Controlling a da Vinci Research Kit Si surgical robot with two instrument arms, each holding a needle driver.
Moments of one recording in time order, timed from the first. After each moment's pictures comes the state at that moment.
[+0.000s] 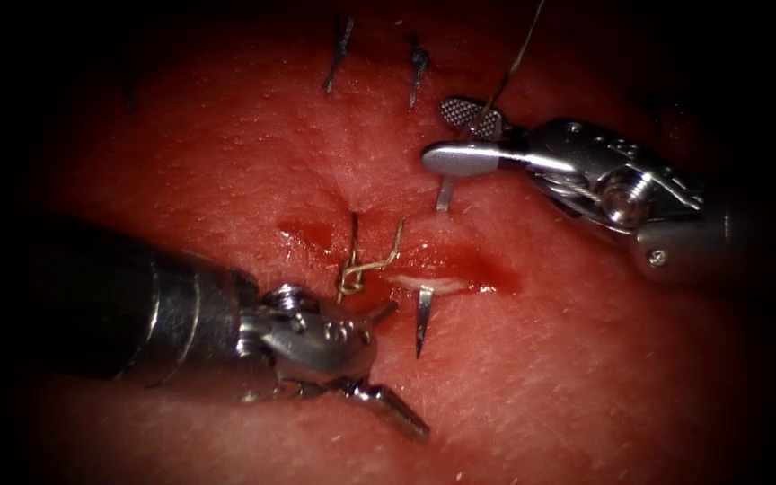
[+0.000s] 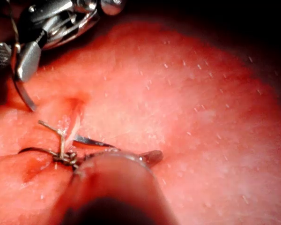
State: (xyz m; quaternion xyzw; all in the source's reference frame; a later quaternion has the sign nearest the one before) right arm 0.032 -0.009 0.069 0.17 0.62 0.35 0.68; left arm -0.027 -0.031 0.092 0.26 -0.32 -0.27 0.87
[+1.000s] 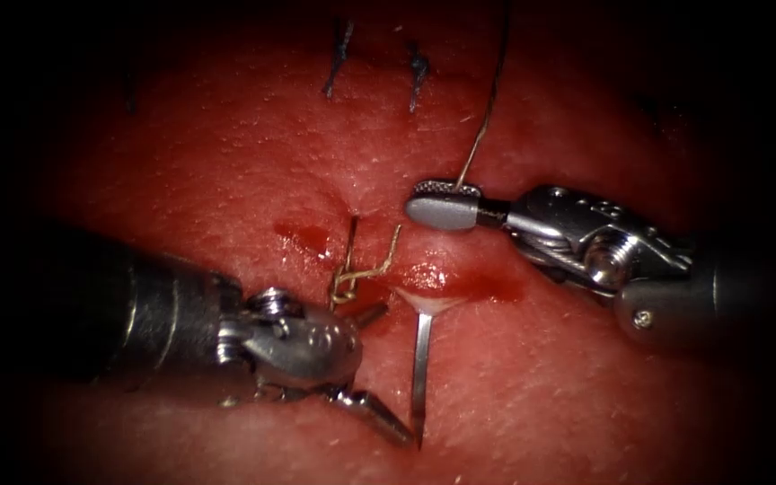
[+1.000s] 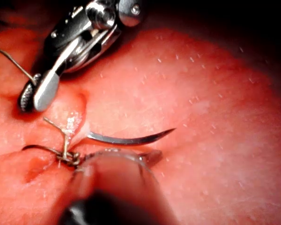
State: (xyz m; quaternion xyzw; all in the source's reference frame) right arm 0.033 -0.016 0.069 0.31 0.53 0.40 0.68; left arm -0.026 -0.031 0.091 0.25 -0.33 -0.24 0.87
